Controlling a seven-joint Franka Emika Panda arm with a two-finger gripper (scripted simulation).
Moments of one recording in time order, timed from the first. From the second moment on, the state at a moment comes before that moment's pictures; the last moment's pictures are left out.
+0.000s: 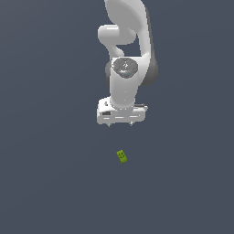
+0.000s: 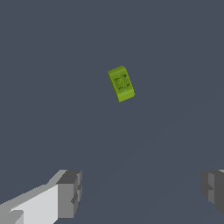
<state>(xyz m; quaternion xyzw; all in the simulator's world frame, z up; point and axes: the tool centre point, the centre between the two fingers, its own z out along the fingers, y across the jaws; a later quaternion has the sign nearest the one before) -0.011 0.015 0.158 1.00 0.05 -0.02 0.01</state>
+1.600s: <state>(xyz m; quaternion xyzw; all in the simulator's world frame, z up) 0.082 0.023 0.063 0.97 0.24 0.00 0.00</state>
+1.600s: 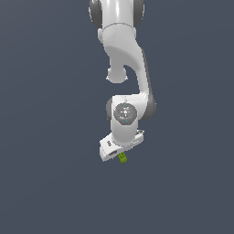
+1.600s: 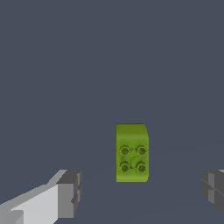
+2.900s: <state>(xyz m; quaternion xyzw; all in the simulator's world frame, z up) 0.083 0.023 0.012 0.97 0.24 0.00 0.00</state>
